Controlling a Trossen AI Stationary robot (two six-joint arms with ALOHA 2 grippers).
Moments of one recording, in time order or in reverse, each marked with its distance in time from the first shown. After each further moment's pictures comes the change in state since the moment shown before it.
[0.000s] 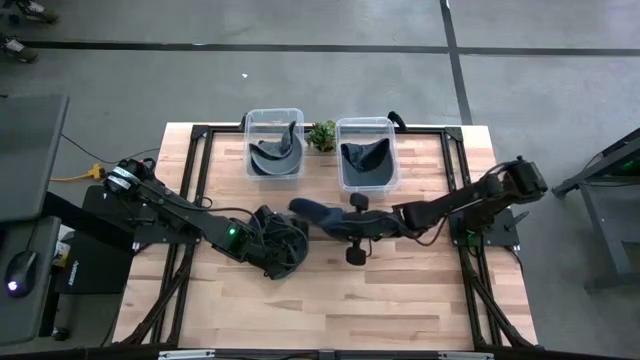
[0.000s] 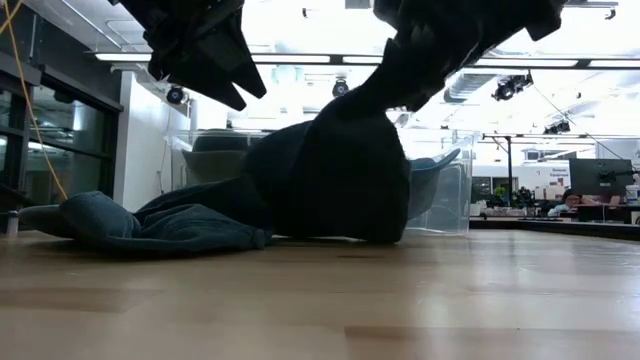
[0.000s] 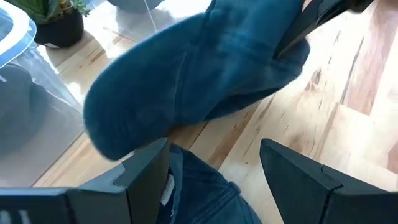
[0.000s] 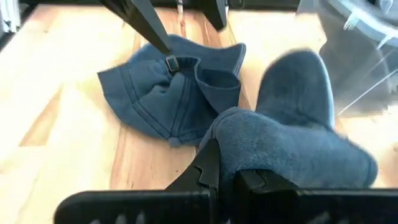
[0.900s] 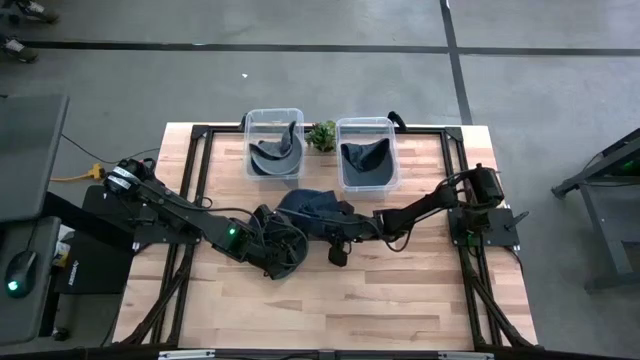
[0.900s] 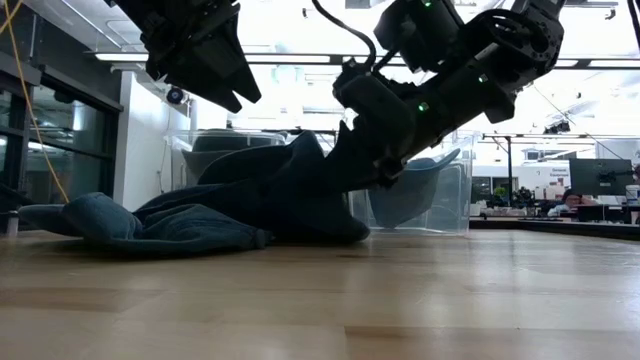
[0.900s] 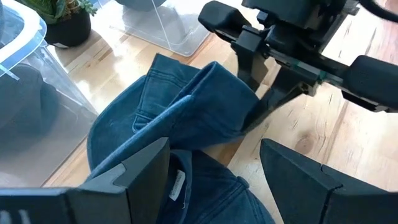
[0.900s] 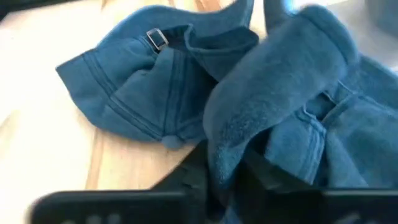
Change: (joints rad) left arm 0.000 0.000 0.000 -0.033 -0.009 0.003; right arm -0.069 0.333 0.001 0.349 -0.092 0.160
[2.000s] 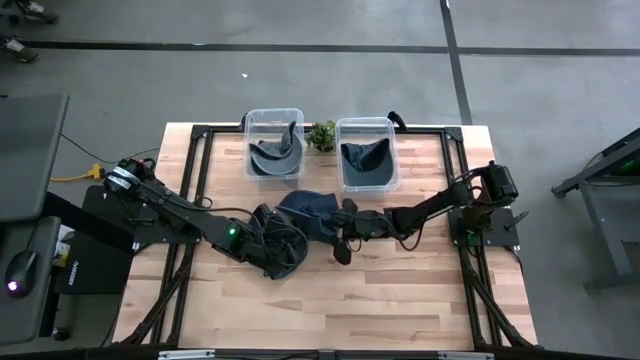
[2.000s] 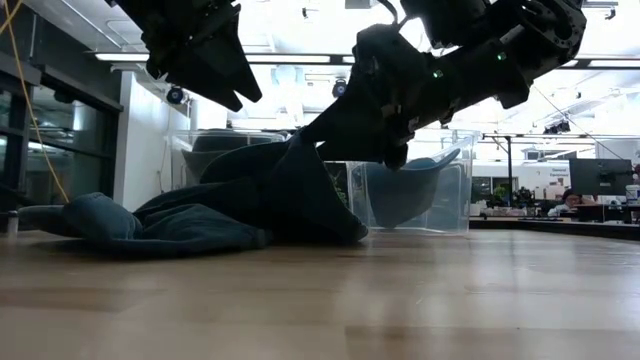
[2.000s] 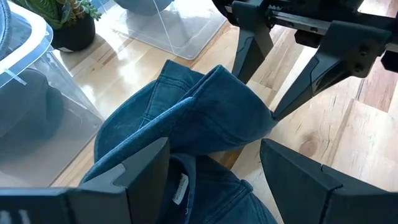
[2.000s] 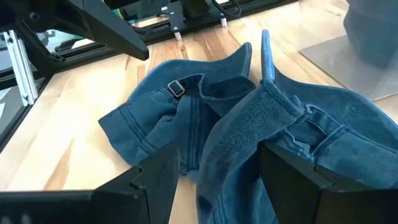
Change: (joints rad) left arm 0.000 0.000 0.000 0.000 -0.018 0.008; right arm 0.011 -0.101 -0.078 0.128 0.009 0.071
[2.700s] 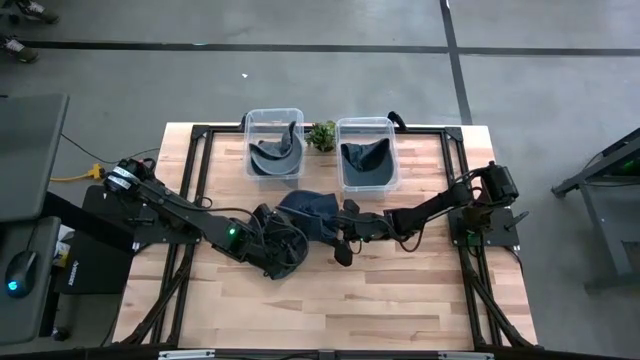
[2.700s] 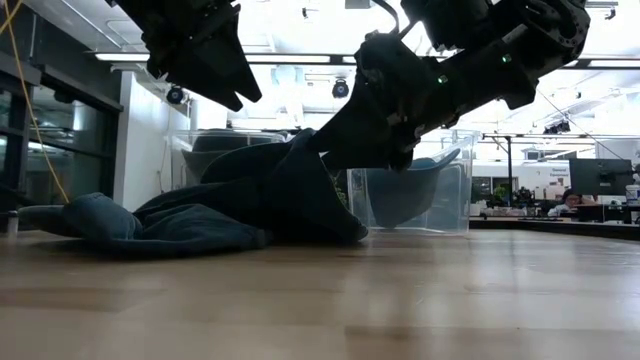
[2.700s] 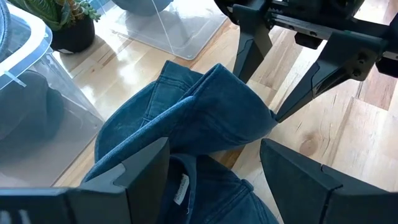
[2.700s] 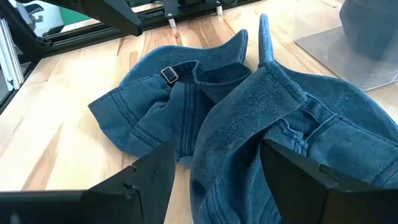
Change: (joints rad) left arm 0.000 0.000 0.000 0.001 0.001 0.011; right arm 0.016 0.000 -0.004 -0.040 0.027 -0.018
